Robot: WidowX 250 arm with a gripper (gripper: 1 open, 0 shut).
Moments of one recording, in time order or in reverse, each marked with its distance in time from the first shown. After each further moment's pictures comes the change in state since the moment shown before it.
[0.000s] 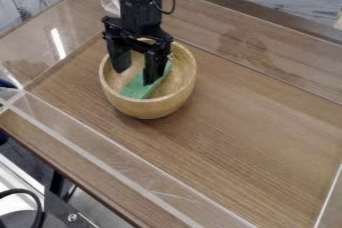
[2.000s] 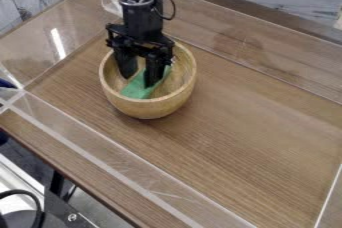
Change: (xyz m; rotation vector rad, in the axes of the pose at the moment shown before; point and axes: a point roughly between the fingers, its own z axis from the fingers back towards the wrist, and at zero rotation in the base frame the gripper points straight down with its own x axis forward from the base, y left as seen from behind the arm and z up) arm 0.011 0.003 -0.015 -0.021 -0.006 0.007
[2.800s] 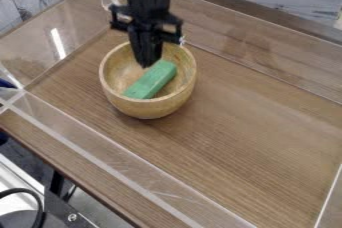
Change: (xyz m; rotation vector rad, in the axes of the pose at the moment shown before) arm -0.003 -0.034 0.041 -0.028 -0.057 -0.062
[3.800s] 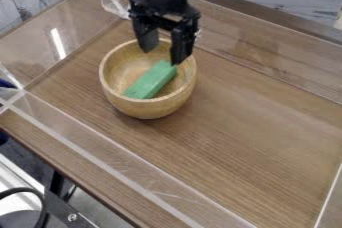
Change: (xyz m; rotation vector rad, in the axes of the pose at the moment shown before) arm 0.008 0.001 0.004 0.019 -0.047 -0.033
